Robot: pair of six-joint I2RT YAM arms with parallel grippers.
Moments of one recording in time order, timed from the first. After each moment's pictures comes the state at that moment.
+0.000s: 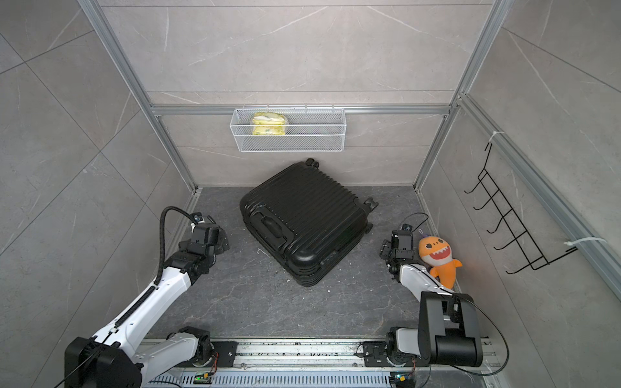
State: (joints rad) left arm -0.25 1.09 0.73 -0.42 -0.62 -0.32; right arm -0.08 1.33 0.55 0.02 0.21 0.25
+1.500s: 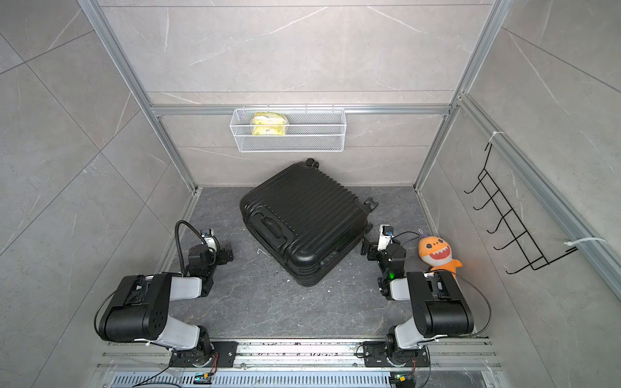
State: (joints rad) left arm 0.02 1.50 0.33 0.72 -0.10 0.00; right arm 0.01 1.53 0.30 0.97 -0.06 0.05
